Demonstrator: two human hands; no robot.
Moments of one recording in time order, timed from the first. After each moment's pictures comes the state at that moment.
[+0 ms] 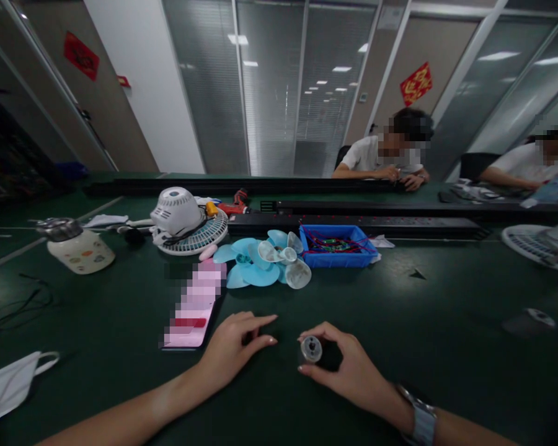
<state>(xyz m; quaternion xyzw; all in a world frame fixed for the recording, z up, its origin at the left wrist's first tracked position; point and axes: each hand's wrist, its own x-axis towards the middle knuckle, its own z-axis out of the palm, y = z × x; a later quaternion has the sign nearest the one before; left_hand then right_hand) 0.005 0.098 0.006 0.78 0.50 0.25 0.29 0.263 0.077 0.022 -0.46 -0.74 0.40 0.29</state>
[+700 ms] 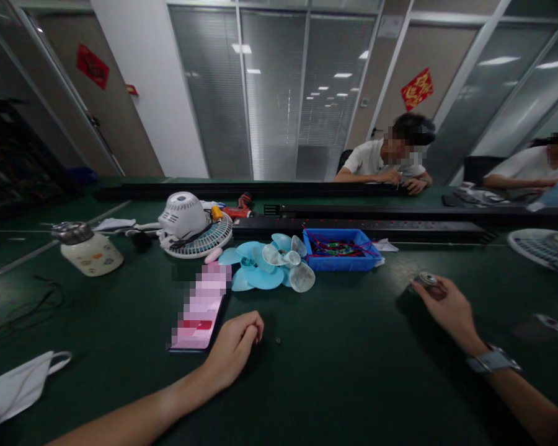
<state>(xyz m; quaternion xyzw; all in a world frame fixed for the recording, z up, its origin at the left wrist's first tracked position) 0.003 0.096 0.015 0.73 0.51 0.31 0.34 0.476 0.181 -0.019 -0.76 -0.48 0.07 0.43</state>
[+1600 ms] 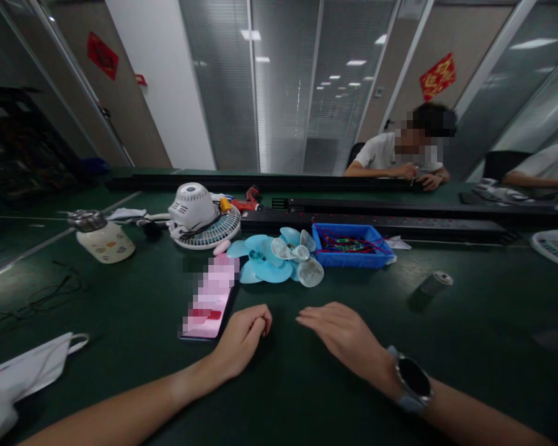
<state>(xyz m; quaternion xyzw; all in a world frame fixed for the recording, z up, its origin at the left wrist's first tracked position) 0.002 0.097 0.014 0.73 0.50 0.32 0.33 0.252 0.115 0.031 -0.29 -0.92 0.09 0.25</state>
